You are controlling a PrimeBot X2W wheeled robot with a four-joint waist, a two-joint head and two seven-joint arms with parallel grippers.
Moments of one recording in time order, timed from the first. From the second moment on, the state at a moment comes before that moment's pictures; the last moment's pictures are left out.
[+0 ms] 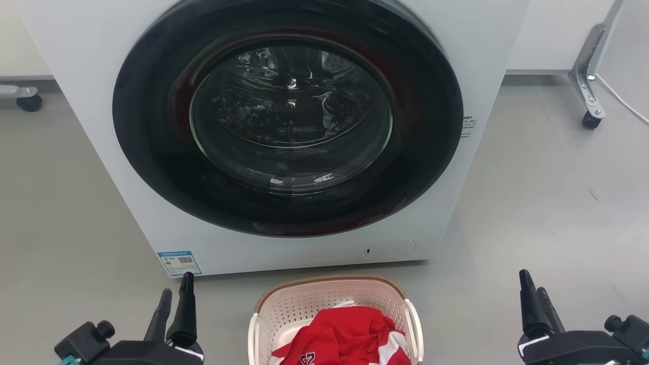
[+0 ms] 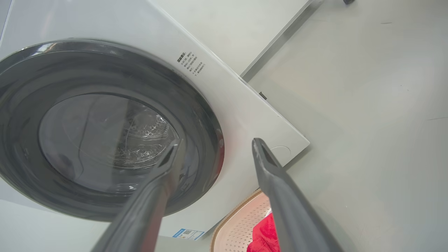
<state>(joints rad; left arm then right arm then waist) -0.01 0.06 -0.08 0.17 -0.98 -0.02 -0.05 -0.03 -0.06 0.05 0.20 0.96 0.01 -0.05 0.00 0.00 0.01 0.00</state>
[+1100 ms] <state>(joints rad) 0.01 0.08 -0.17 0.04 -0.40 0.07 -0.17 0.00 -0.07 0.15 0.08 0.43 -0.07 -0.17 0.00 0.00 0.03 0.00</state>
